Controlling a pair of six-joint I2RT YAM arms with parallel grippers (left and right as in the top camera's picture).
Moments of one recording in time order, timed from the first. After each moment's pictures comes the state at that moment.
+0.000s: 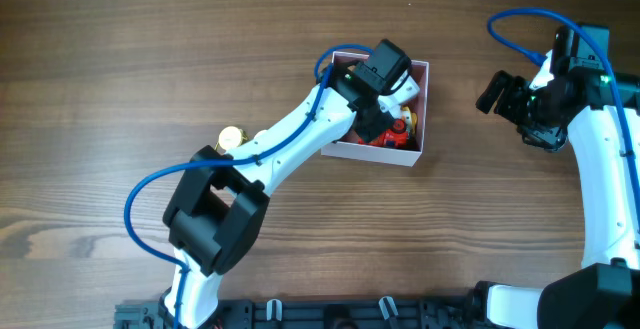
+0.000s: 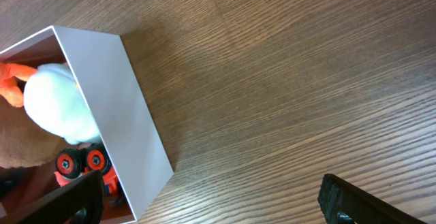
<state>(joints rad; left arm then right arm) -0.75 2.05 1.68 -0.81 -0.05 0.23 -0.18 1.50 1.33 -1.10 -0.10 0.35</state>
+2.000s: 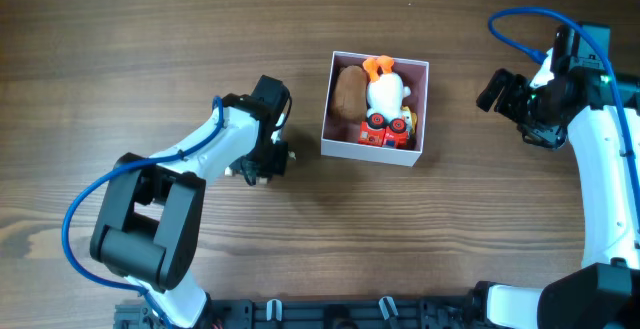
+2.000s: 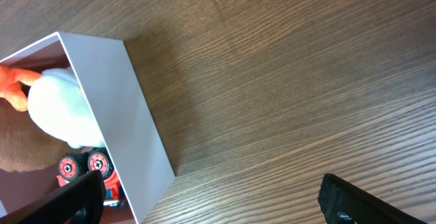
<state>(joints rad) -0.39 1.84 1.11 -0.89 0.02 -0.23 -0.18 1.50 1.33 -1.08 -0.10 0.35</state>
